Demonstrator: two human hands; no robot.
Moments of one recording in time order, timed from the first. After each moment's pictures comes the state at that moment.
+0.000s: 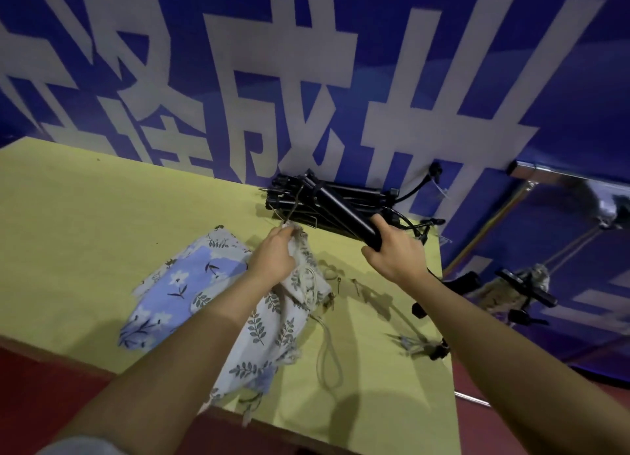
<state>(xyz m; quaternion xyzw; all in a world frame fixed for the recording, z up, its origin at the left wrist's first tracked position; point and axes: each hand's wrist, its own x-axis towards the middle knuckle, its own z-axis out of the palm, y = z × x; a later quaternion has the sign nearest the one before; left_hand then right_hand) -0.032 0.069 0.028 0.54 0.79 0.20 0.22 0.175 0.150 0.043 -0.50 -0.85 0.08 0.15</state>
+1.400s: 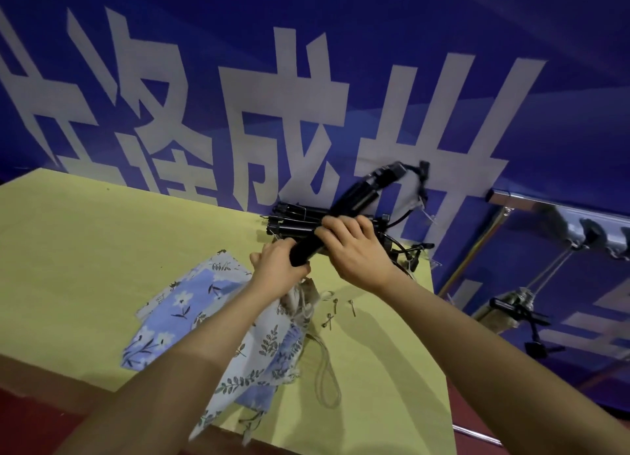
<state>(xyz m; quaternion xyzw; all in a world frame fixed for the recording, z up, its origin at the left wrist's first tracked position) -0.020 0.051 0.062 0.54 0.78 0.29 0.13 0.135 0.128 0.073 -0.19 -0.89 -0.29 0.31</state>
